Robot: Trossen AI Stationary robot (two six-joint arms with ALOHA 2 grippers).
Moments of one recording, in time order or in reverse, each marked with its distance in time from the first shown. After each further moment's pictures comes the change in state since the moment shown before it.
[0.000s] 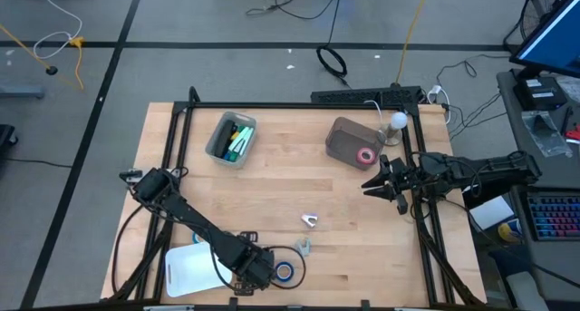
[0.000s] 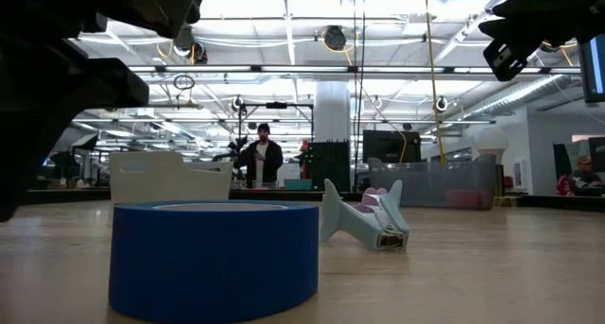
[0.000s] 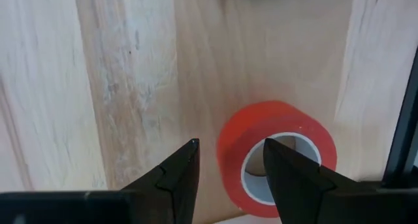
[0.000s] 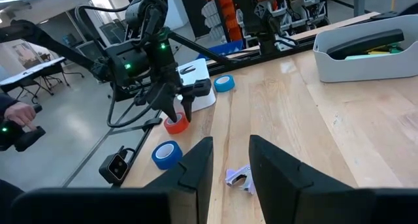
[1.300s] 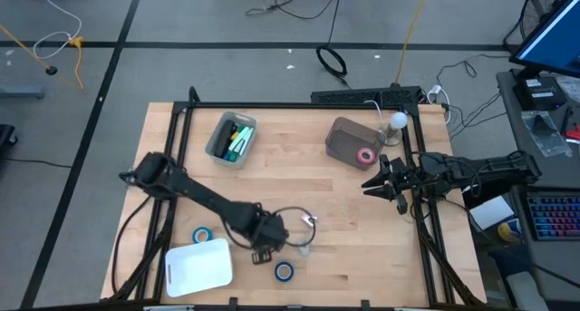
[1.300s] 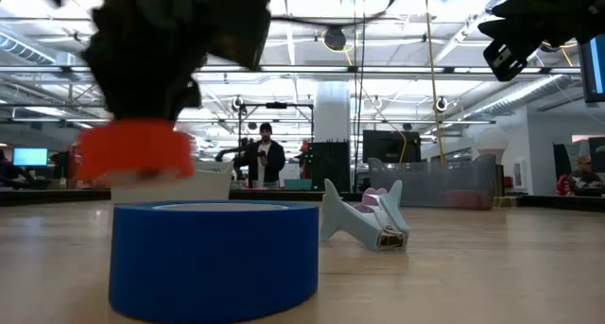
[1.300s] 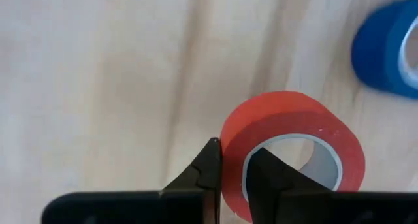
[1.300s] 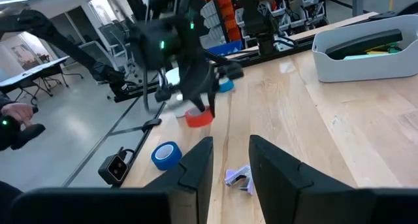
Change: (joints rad) left arm 0.205 -0.093 -0.055 0.008 -0.054 -0.014; right arm 0.000 0.000 0.000 0.000 0.005 0.004
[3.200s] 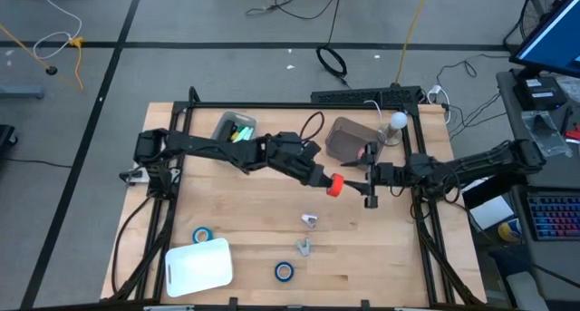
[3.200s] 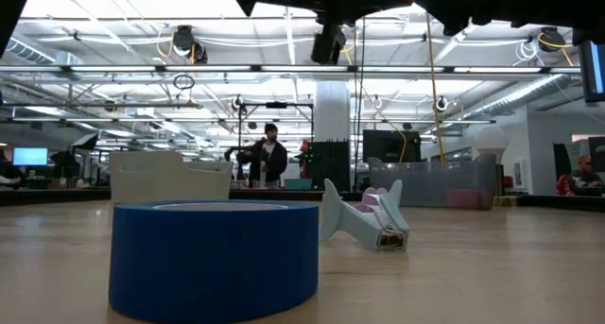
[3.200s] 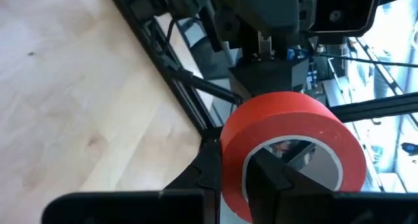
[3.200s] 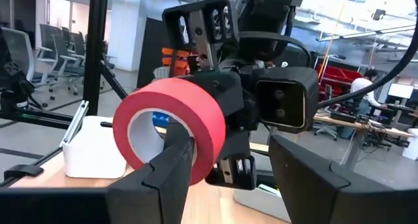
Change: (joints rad) left arm 0.450 -0.101 0.000 1.054 0.342 -0.491; right arm 0.000 0.487 -0.001 0.798 0.226 -0.554
